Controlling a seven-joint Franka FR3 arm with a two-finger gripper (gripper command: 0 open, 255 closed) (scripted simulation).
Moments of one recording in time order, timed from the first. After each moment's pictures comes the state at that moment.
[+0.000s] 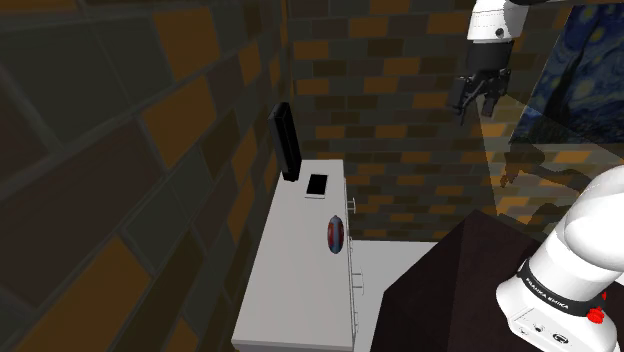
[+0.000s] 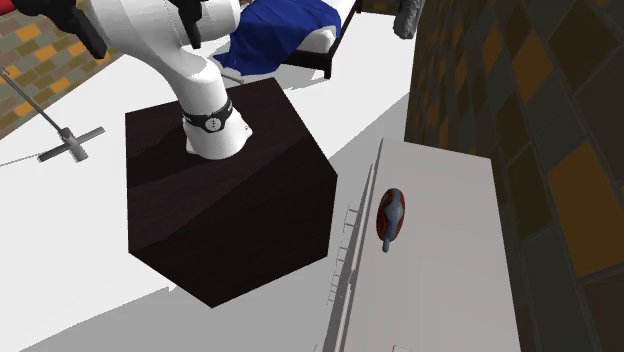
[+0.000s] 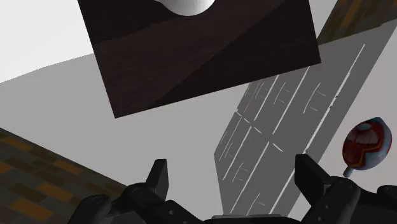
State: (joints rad) arm -0.01 -0.78 -0.06 -2.41 -0.02 1.52 0.17
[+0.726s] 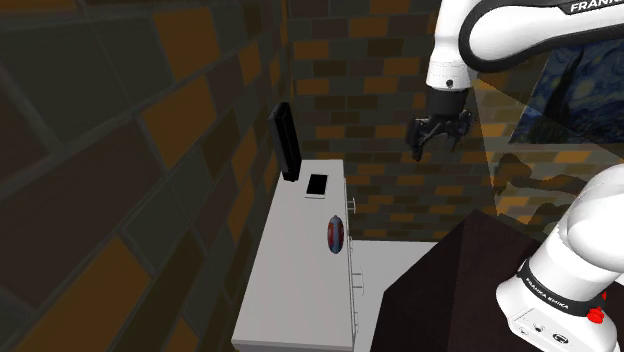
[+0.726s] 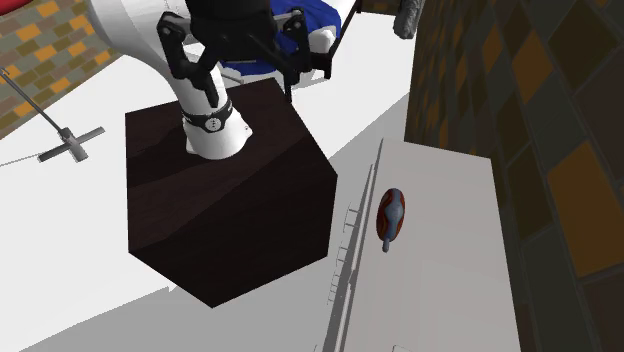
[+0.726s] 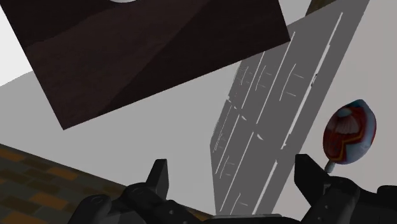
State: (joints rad) arm 0.03 -0.74 0.13 -2.58 0.11 1.79 0.42
